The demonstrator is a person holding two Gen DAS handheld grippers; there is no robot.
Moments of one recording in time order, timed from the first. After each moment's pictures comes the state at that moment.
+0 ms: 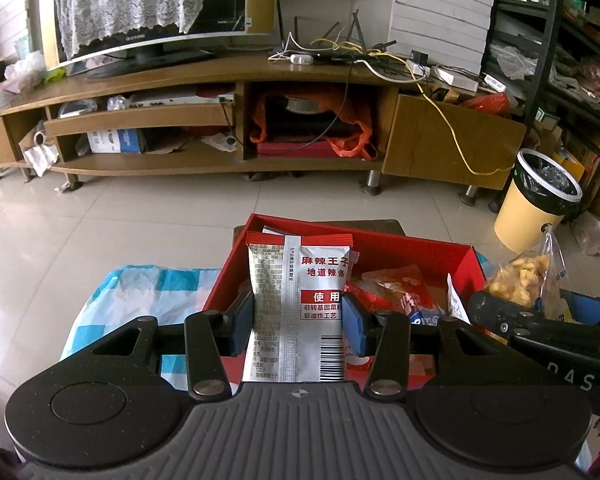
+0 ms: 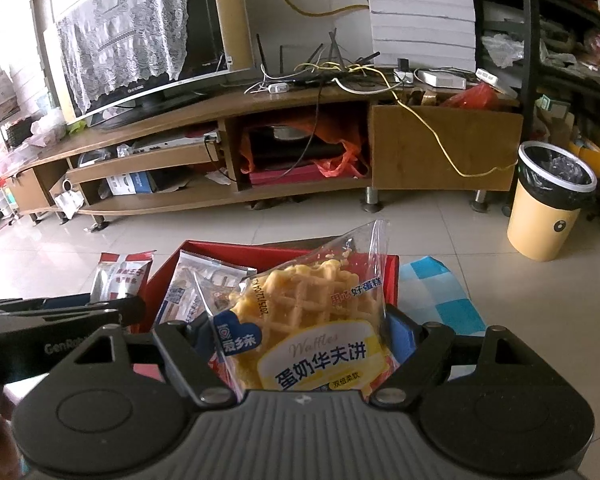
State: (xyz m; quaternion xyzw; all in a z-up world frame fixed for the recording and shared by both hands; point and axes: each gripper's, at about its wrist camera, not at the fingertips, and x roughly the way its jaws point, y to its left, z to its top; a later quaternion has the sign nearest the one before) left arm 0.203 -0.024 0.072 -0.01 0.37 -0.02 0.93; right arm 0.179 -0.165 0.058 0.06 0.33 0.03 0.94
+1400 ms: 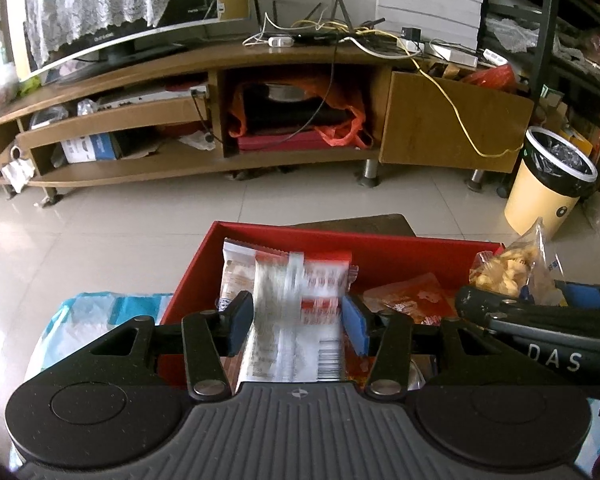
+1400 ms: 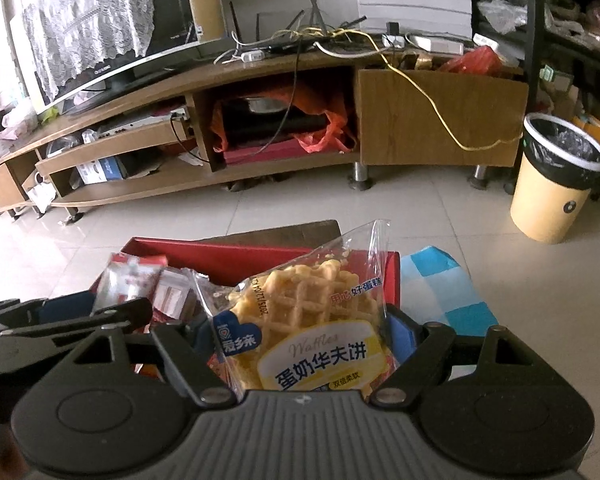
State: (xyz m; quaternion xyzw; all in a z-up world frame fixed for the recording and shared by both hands) left arm 0.269 -0.049 0.021 0.02 0.37 -0.03 0.93; right arm 0.253 -0.178 0.013 0.08 0.37 0.01 0.93
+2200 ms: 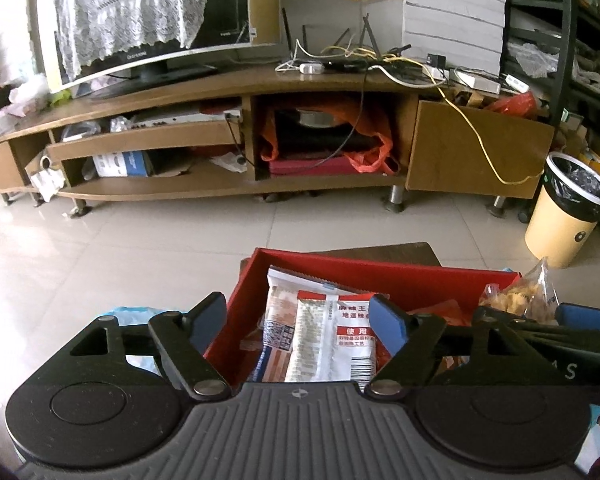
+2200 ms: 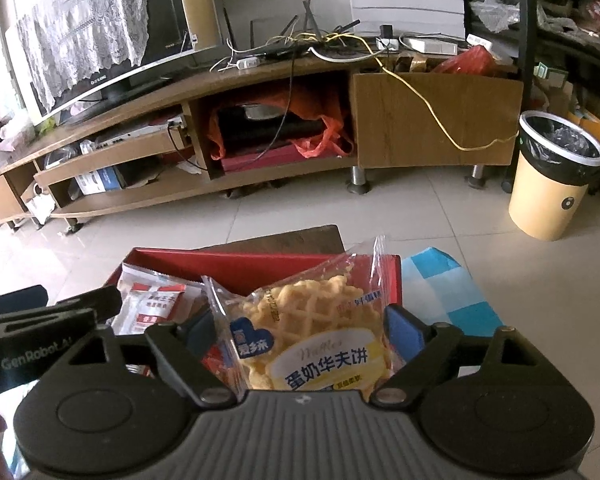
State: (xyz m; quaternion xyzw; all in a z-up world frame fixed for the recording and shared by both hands) left arm 0.261 -0.036 0.046 0.02 0.34 0.01 0.94; right arm 0.252 -0.177 0.018 0.09 0.36 0.01 0.93
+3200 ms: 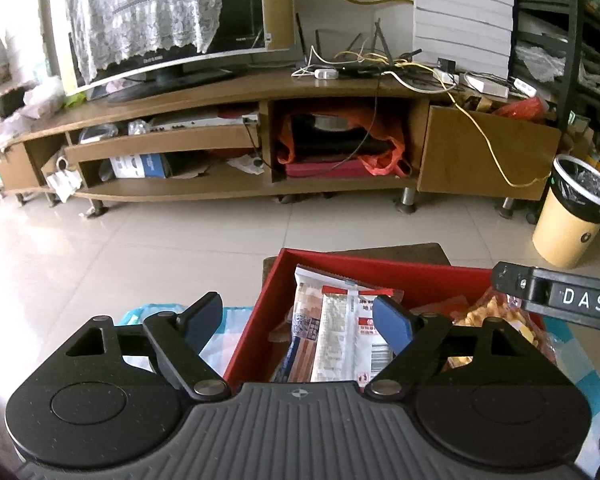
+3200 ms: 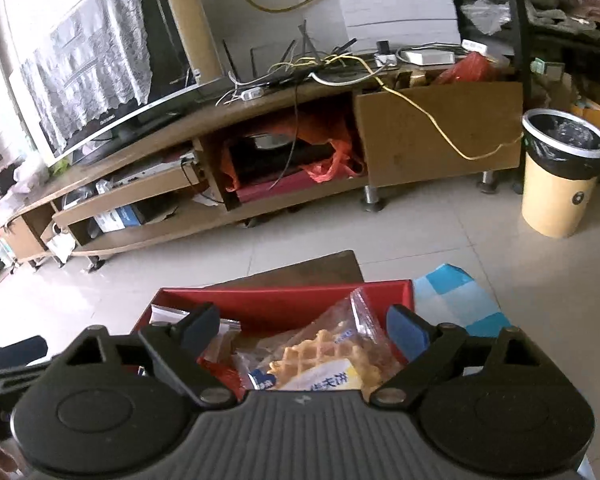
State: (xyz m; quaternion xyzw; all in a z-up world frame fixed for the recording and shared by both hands) left arm 0.240 -0.025 0.064 0.03 0.34 0.02 0.94; right arm 0.248 -0.187 0.035 0.14 0.33 0.02 0.93
